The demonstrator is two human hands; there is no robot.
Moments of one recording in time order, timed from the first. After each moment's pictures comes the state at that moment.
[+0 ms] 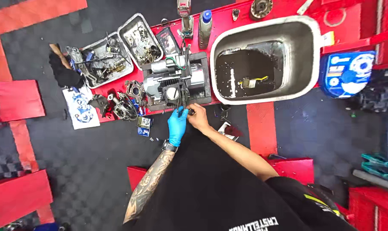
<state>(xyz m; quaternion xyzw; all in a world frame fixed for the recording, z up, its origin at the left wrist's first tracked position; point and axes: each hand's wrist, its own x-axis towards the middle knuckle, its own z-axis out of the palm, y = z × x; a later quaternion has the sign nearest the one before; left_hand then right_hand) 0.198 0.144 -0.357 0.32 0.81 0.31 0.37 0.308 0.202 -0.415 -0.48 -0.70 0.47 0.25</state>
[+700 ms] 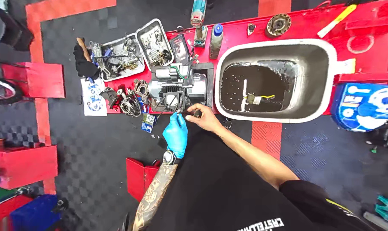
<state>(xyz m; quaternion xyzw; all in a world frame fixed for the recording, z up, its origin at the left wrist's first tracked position) 0.260 0.169 -0.298 0.38 0.91 0.19 -0.03 0.359 0.287 -0.361 -0.32 -0.66 0.67 0.14</state>
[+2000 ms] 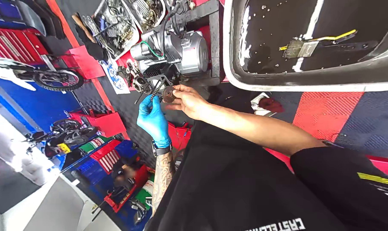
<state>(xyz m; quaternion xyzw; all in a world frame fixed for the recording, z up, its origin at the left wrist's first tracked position) 0.259 0.224 -0.269 0.20 0.94 0.29 0.02 0.333 0.308 -0.344 -0.31 0.00 0.95 0.04</state>
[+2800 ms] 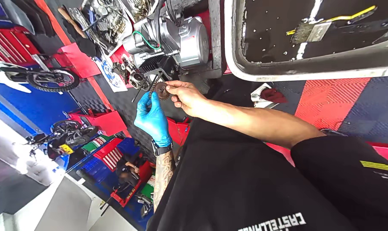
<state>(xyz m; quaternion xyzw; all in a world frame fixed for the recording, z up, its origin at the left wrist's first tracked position) 0.253 0.215 -0.272 0.25 0.93 0.25 -0.01 0.336 0.326 -0.303 -0.36 -0.04 0.93 -0.01</state>
